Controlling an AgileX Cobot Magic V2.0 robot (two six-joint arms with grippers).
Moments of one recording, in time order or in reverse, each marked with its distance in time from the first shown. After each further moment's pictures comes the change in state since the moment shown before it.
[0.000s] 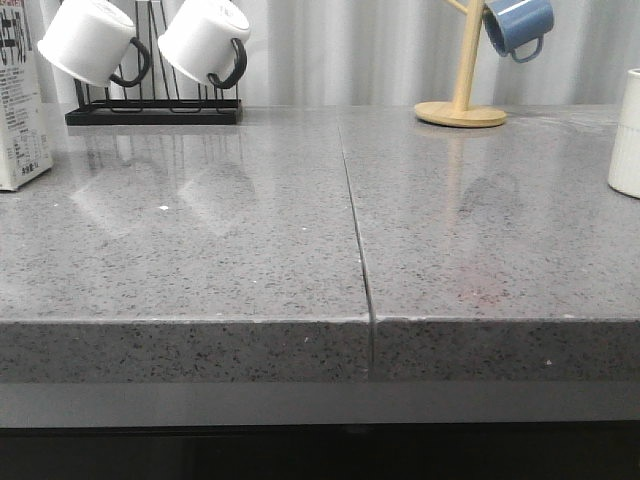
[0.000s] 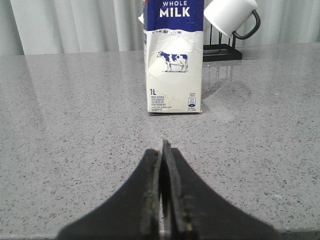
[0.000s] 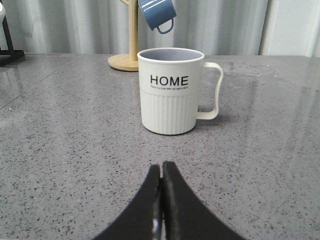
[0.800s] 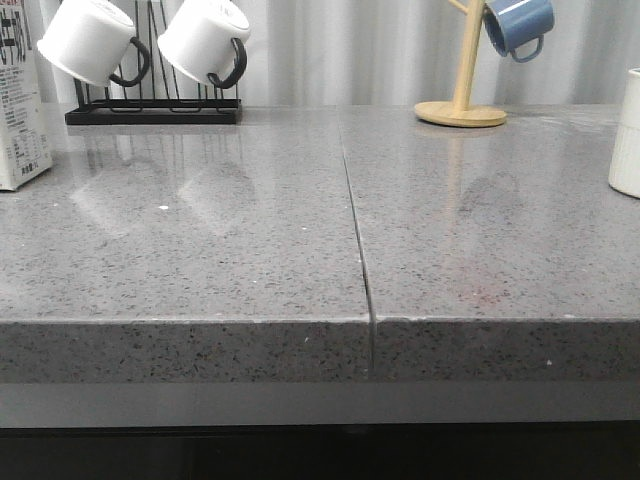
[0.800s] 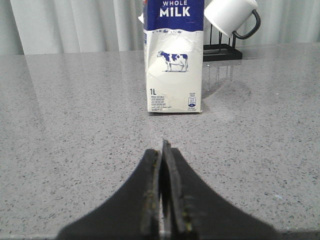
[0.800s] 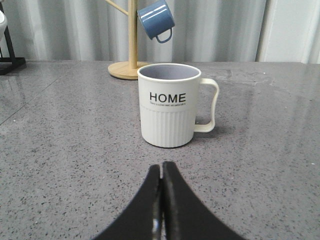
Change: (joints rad) left arm 0.000 0.000 0.000 0.000 0.000 0.000; right arm 0.000 0.000 -0.117 0.000 0.135 0.001
